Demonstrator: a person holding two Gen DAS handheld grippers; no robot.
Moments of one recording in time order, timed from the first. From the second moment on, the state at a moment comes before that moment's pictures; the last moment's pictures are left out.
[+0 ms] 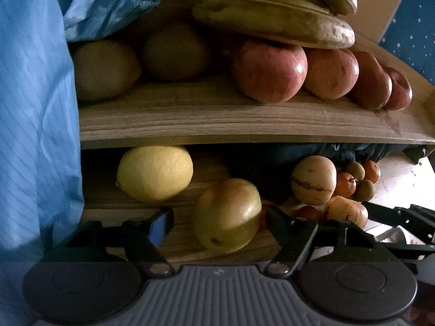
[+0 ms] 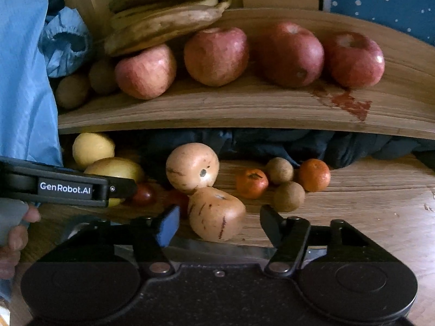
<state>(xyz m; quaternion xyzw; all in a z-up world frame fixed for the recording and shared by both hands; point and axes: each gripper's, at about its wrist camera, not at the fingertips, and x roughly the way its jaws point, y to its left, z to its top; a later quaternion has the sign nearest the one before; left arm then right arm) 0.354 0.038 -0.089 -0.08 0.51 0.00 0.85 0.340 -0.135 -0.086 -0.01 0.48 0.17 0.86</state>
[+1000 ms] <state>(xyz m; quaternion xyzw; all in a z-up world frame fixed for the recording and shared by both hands) 0.345 0.058 -0.092 -0.14 0.50 -0.03 0.85 0.348 -0.136 -0.098 0.03 0.50 0.17 0.85</state>
